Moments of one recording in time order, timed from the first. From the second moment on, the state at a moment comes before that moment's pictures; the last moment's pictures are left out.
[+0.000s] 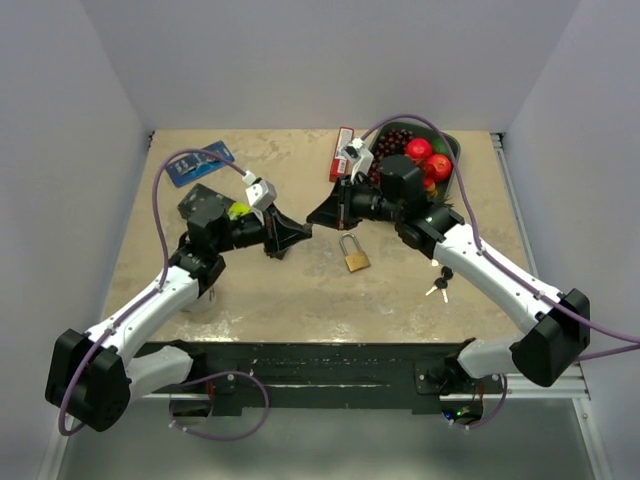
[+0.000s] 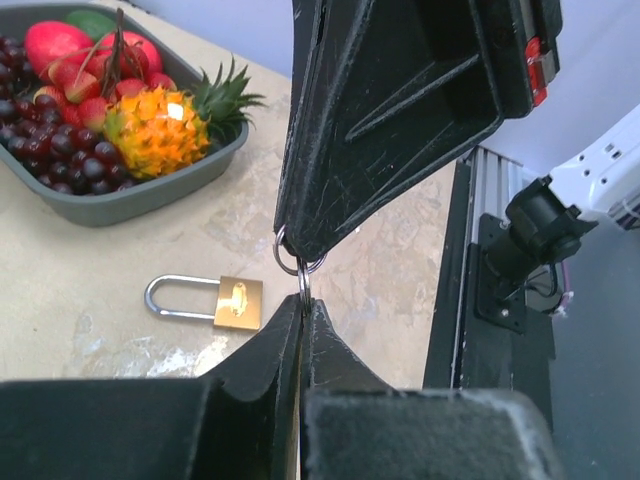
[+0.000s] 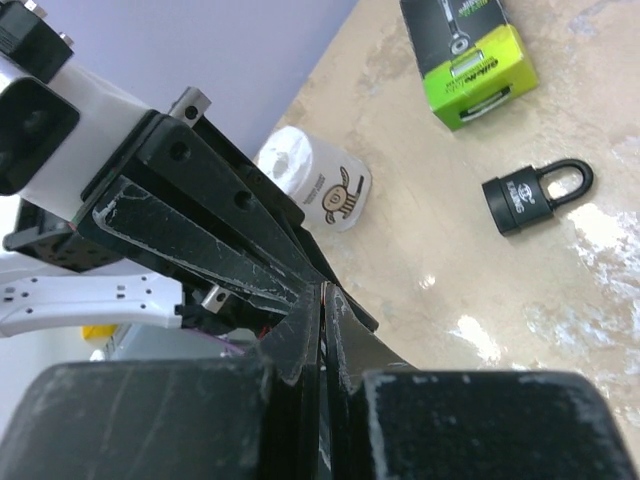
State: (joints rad) left arm -0.43 1.11 0.71 0.36 0.81 -0.25; right arm 0.65 1.36 1.23 -0.18 -0.49 0.60
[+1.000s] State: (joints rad) left arm -0.47 1.23 0.79 -0.04 1.04 0.01; right arm 0.70 1.31 1.14 -0.39 -0.61 0.20
